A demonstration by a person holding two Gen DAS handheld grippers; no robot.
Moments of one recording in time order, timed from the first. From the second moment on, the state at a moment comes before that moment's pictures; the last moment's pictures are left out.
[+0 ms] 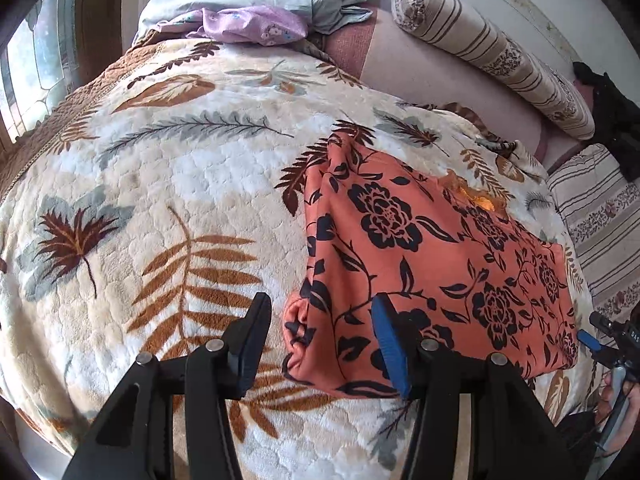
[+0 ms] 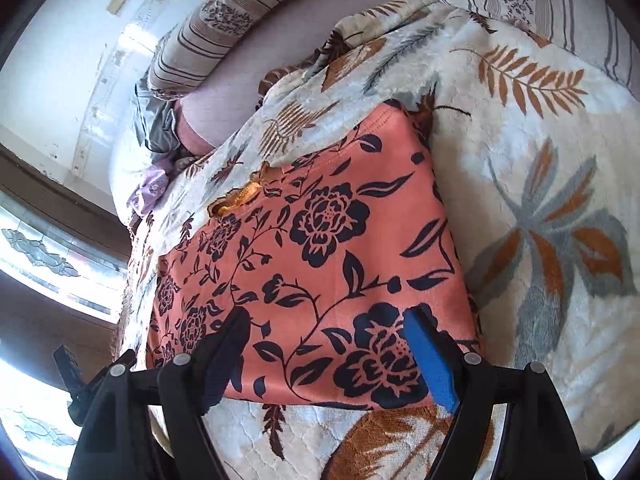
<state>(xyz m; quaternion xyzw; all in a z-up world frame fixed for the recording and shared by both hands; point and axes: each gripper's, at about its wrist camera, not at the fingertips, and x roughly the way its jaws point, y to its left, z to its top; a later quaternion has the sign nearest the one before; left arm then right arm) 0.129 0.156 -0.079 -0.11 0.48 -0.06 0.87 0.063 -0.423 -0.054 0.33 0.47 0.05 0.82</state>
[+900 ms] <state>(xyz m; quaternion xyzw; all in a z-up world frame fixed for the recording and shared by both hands) 0.261 0.122 -0.114 -0.10 0.52 -0.08 0.84 0.179 -0.459 -0.091 0.44 0.48 0.15 0.74</state>
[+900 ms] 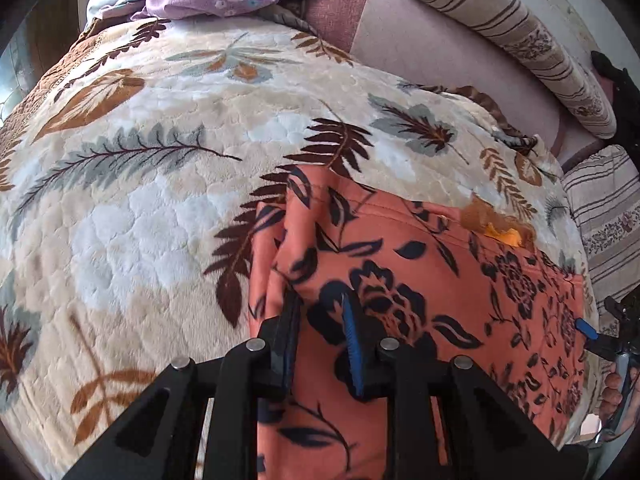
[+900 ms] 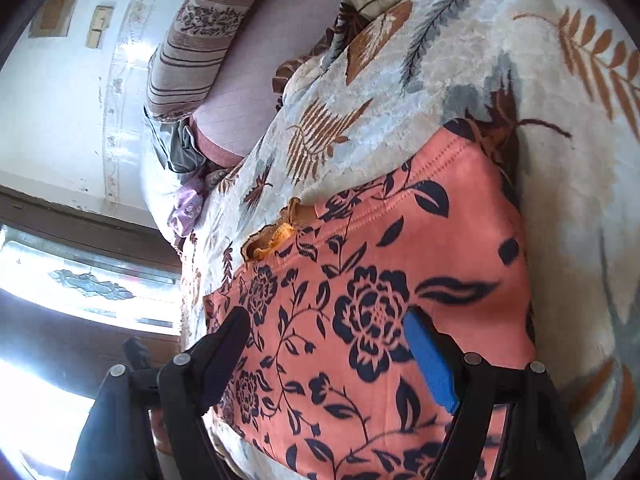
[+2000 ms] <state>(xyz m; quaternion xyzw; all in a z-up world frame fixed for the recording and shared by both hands) 0.069 0.149 -0.088 -0.09 0.46 0.00 0.88 -0.009 -0.446 -0.088 0.51 0.40 0.05 0.76</state>
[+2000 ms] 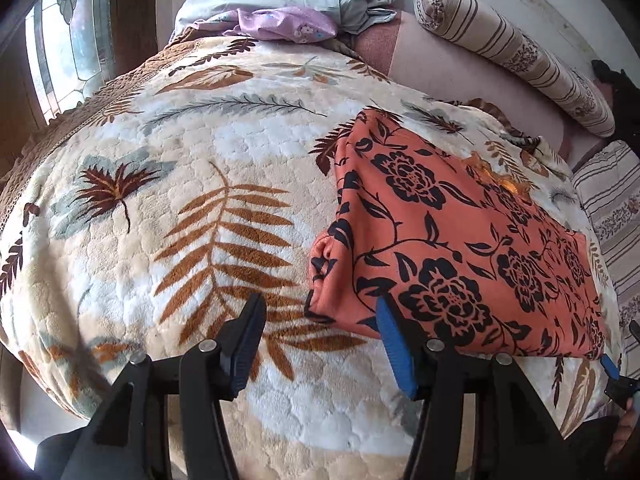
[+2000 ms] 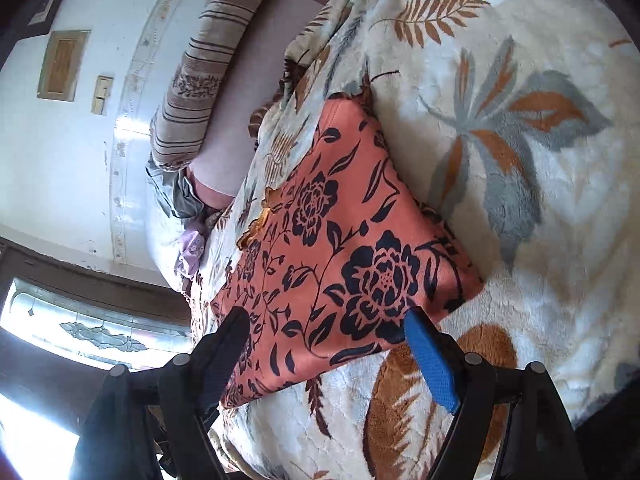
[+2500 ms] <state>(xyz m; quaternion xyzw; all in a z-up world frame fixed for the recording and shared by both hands) 0.071 0.067 -0.072 -0.09 0.47 -0.05 0.88 0.004 -0.429 -0.122 0.57 0.40 0.02 0.72</state>
